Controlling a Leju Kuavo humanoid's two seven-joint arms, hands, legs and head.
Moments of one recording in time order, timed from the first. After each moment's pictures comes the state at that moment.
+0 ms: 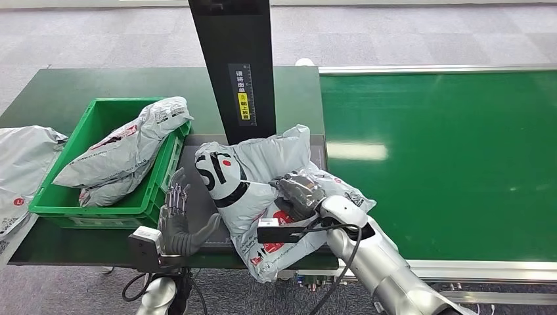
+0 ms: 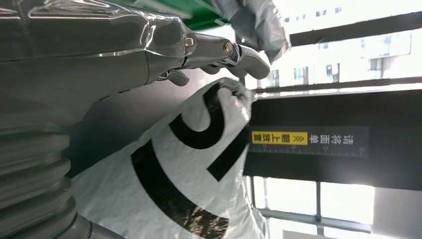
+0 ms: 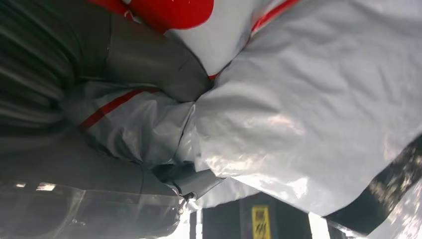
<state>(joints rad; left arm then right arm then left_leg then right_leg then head) -0.03 -0.15 -0.23 -1.19 -0.02 0.16 -0.61 -0.63 0.05 0.76 -0.68 0.84 -0.03 -0.41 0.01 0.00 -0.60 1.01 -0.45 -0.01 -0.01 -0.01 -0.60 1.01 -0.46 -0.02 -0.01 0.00</state>
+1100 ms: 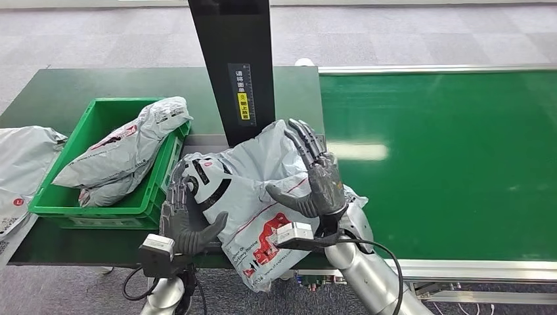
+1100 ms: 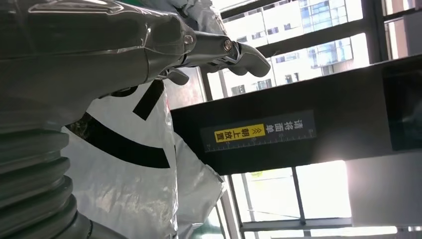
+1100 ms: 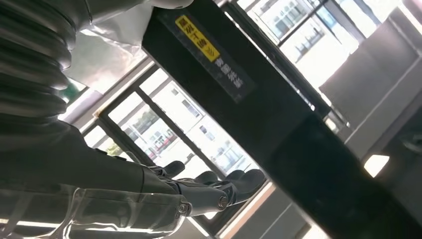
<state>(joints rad) -0.04 -0.16 -0.30 -1.25 -0.15 0.28 -0.66 -0.46 0.05 0.69 -1.02 0.37 -0.54 -0.70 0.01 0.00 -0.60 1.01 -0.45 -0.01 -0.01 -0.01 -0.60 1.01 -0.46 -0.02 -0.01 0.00</state>
